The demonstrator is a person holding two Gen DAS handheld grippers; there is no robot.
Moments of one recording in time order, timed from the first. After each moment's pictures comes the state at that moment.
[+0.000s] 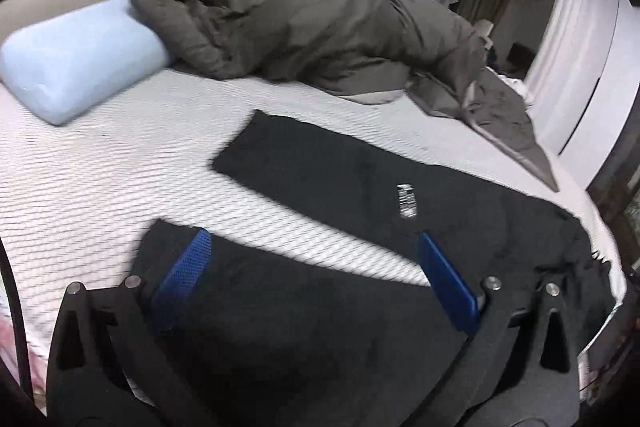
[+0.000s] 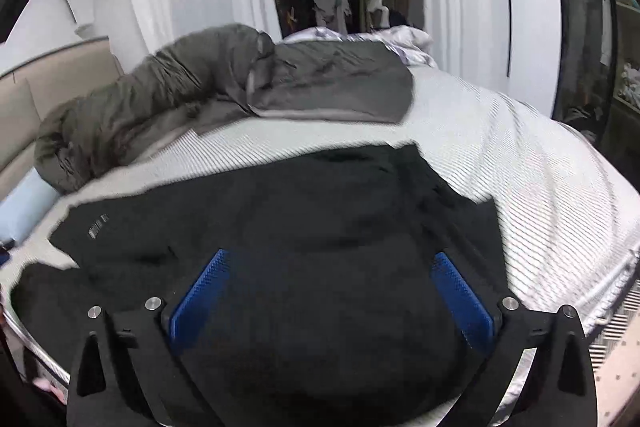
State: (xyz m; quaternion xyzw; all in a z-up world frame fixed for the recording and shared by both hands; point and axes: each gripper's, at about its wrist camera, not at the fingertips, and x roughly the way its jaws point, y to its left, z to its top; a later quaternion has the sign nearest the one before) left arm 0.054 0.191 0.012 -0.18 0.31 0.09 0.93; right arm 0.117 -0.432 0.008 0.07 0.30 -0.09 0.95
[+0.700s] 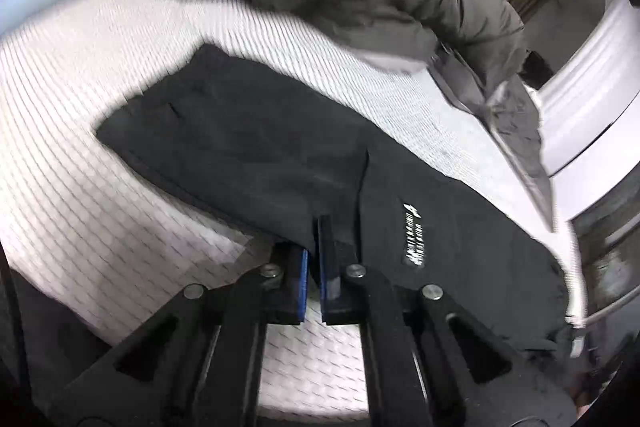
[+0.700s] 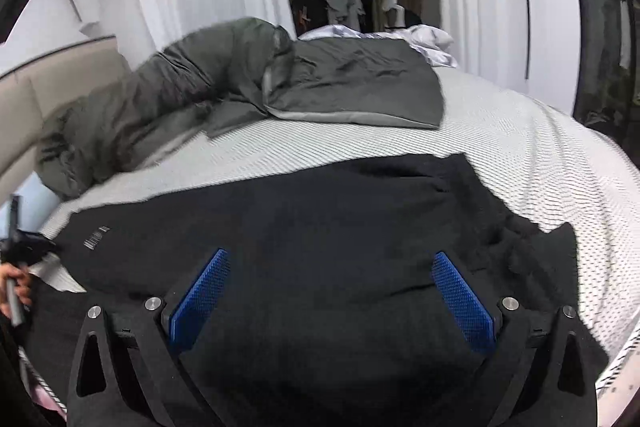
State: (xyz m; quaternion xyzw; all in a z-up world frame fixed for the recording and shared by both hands) left arm 0.221 0.213 -0.050 -0.27 0.39 0.09 0.88; right arm 0.189 -0.417 -0.017 0.06 0.31 -0.08 0.95
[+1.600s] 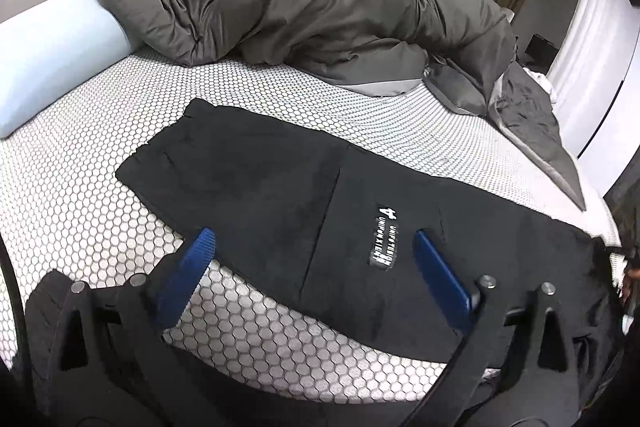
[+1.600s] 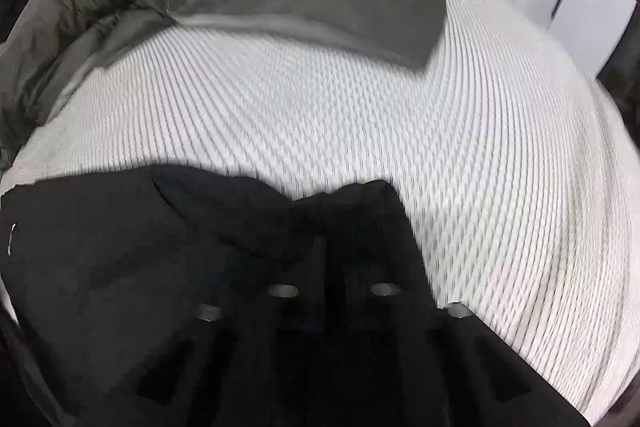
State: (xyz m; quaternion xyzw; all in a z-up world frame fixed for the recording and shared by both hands) left arm 0.189 0.171 -0.016 -0.18 0.34 0.12 0.91; right arm 0.416 -0.571 -0.056 0.02 0.52 -0.08 0.85
